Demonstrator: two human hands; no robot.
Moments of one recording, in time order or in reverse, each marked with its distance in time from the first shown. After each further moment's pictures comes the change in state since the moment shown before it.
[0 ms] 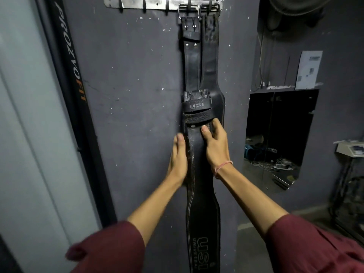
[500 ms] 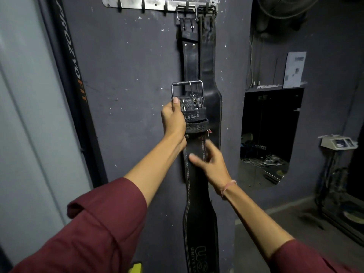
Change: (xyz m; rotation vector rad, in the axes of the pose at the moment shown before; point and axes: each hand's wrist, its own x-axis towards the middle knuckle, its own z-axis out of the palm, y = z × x) left_hand 0.041 0.090 -0.002 -0.287 0.143 0.123; right_hand -0.066 0.016 0.007 -0.032 -0.183 0.239
